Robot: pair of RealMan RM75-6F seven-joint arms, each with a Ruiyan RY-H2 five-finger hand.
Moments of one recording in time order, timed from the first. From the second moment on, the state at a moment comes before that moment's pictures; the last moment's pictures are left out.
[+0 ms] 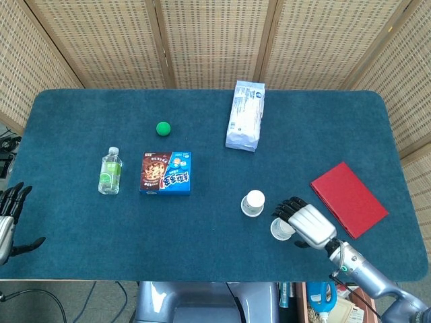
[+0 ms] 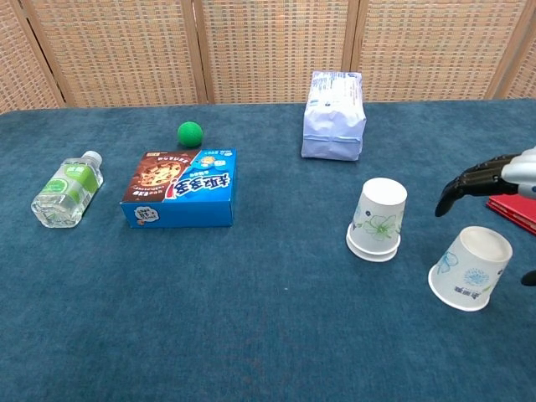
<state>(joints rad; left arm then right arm) -0.08 -1.02 -0.03 -1.75 1.45 1.45 0.08 0.57 -1.20 -0.12 -1.55 -1.67 1.11 -0.04</state>
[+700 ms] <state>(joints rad) -0.08 -1.03 -0.03 -1.75 1.44 1.45 0.10 0.55 -1.30 -0.09 -1.41 -1.64 1.07 -0.01</state>
